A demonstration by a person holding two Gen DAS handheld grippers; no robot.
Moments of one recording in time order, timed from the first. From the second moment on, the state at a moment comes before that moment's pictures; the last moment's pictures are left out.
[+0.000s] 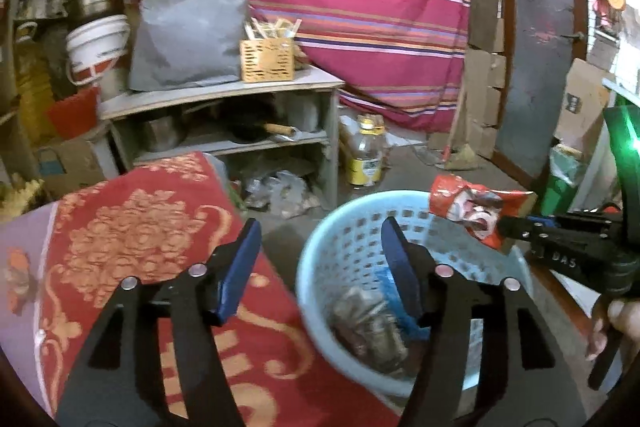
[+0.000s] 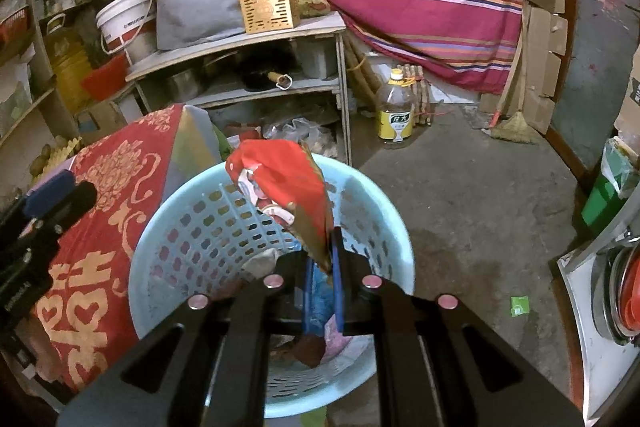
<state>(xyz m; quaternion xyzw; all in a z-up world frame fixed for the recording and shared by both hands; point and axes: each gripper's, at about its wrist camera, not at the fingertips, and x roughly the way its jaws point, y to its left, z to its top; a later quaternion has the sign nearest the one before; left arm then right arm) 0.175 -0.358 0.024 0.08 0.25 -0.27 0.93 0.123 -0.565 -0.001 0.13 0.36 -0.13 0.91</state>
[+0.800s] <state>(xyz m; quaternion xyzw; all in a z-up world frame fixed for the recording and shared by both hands) 0.194 -0.126 0.042 0.04 0.25 -0.08 0.97 0.171 -0.467 0.016 0.10 0.36 -0.13 0.92</state>
